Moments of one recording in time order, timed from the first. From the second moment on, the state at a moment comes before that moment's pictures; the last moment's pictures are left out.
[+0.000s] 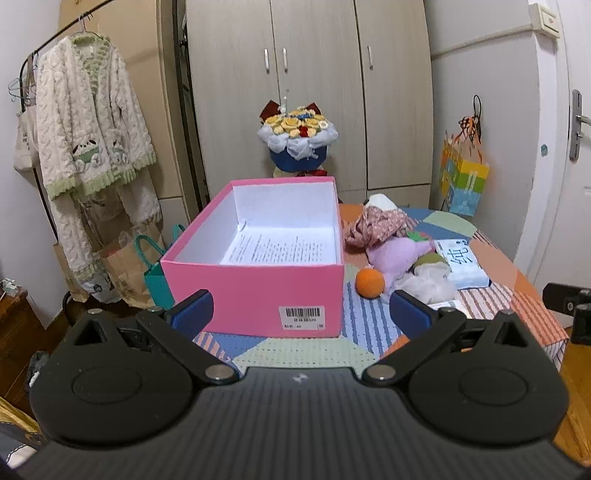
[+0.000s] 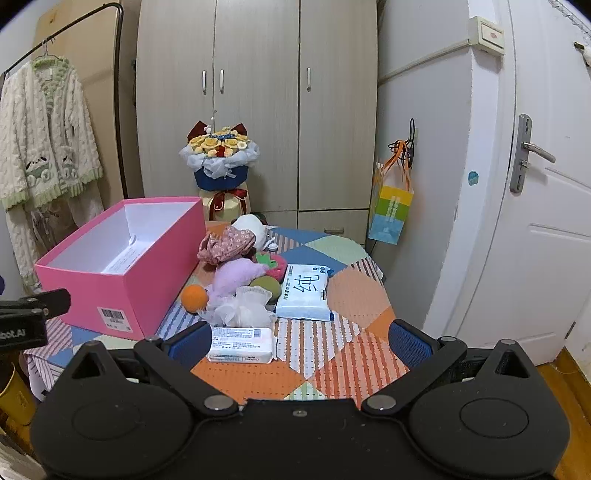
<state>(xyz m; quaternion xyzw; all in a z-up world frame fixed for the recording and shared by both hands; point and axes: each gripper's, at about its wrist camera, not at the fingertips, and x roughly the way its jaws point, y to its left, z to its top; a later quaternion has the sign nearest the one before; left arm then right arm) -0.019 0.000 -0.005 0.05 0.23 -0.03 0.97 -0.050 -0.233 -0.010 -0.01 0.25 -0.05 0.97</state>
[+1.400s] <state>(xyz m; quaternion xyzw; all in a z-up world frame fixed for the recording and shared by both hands) -0.018 -0.004 -0.023 0.01 0.26 -0.07 0.96 -0.058 -0.235 -0.023 -0.01 0.26 -0.05 0.96</state>
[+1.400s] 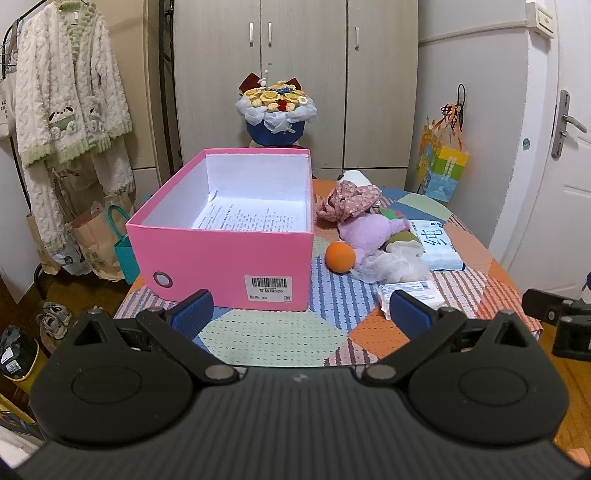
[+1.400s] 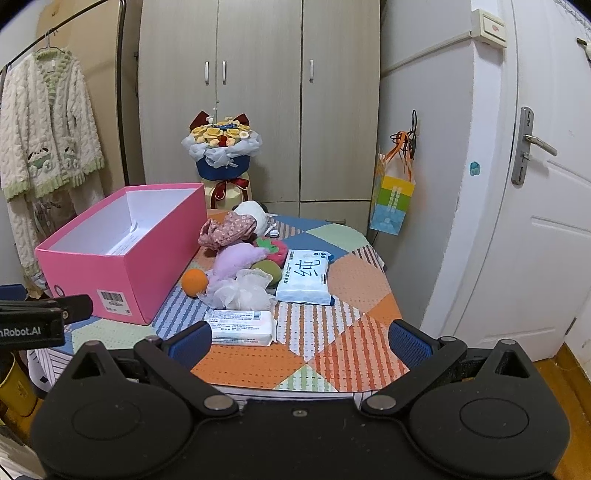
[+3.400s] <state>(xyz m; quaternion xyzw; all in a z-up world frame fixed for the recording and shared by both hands) 0.090 -0.148 -0.144 0.06 0.27 -0.16 0.95 0.193 -0.262 -0.117 0.06 0.44 0.25 0.86</state>
